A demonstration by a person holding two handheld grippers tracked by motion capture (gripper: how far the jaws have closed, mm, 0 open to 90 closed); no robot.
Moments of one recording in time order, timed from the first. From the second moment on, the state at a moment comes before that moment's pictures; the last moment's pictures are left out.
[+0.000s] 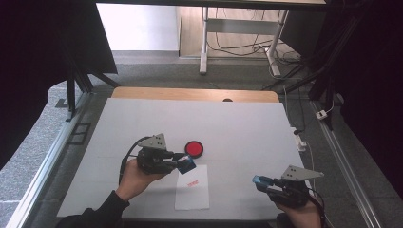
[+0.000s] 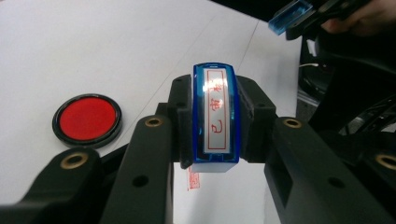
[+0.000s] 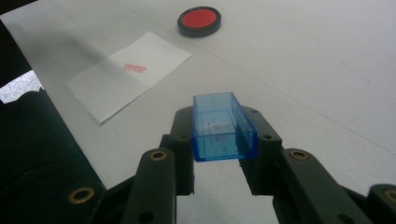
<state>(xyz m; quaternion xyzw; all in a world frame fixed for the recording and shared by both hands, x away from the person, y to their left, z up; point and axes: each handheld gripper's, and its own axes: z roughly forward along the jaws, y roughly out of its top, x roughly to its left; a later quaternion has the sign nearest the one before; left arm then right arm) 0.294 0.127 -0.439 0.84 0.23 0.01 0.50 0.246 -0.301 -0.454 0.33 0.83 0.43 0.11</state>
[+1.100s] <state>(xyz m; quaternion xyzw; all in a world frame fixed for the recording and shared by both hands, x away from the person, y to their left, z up) 0.290 0.133 -0.428 0.83 0.18 0.01 0.52 0.250 -0.273 -0.443 0.29 0.84 0.45 0.09</state>
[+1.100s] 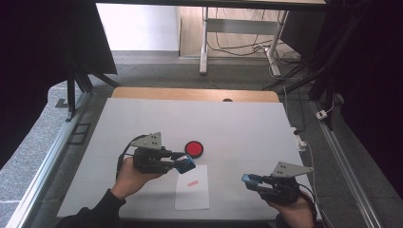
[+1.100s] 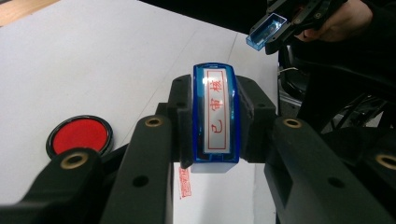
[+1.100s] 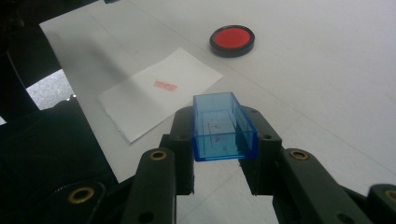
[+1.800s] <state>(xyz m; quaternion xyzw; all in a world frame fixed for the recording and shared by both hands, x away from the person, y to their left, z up) 0.290 0.132 -0.426 0.84 0.16 0.00 0.52 0.264 -0.224 -0.442 0.21 0.86 0.46 0.02</state>
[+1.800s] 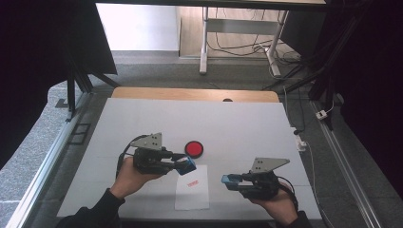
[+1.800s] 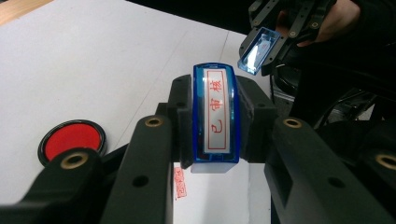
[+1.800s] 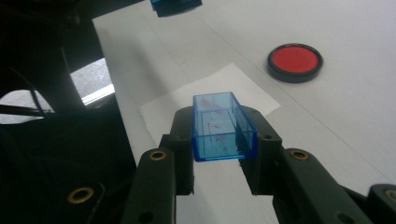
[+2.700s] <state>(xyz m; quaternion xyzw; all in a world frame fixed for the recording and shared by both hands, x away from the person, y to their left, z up) 0.286 0.131 -0.422 0.84 0.10 -0.01 0.53 0.285 -0.165 -0.448 0.12 0.86 0.49 -0.05</state>
